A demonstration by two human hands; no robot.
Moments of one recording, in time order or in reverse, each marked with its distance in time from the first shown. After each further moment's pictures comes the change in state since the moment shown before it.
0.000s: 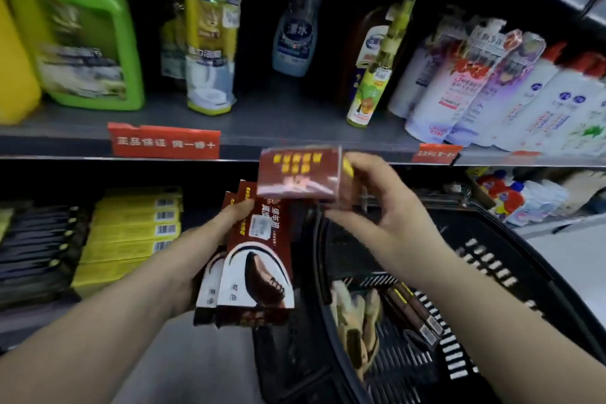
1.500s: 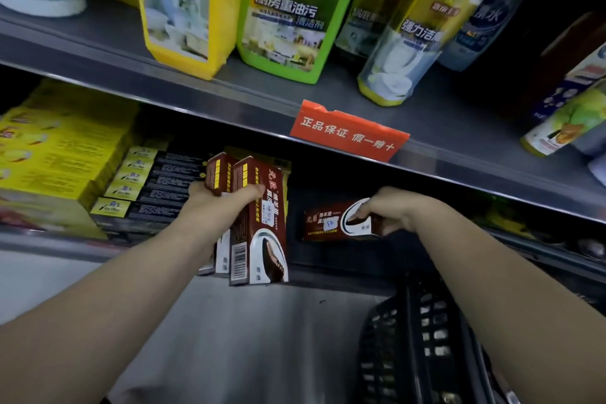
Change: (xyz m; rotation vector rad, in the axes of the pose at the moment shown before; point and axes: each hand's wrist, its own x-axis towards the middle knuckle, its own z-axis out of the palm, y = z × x) left_hand 0.016 0.002 -0.184 0.130 0.672 -0.095; right_hand 0.145 0.140 0.169 -0.148 -0.603 1.081
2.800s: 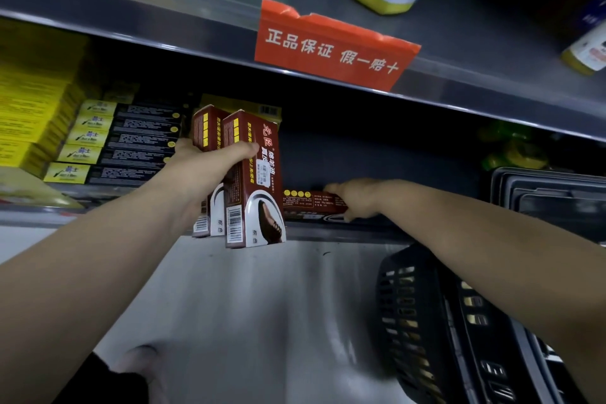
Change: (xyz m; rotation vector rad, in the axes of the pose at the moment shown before) left_hand 0.018 -0.009 0.022 0.080 0.003 -0.026; right_hand 0.050 0.041 0.063 -0.972 -0.230 -0.306
